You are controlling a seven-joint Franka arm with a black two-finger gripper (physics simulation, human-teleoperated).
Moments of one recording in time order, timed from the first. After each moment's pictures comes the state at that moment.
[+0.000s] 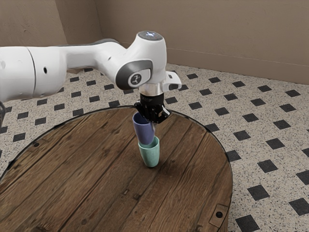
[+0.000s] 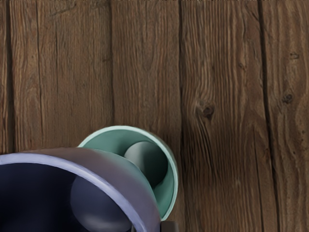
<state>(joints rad) 0.00 0.37 -0.33 -1.59 0.27 1.94 -0.38</state>
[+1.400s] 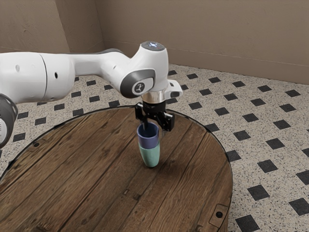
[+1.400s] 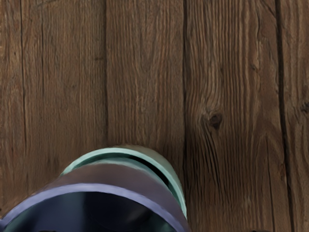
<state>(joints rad) 0.00 0.44 -0.31 -1.58 0.28 1.98 -0.39</state>
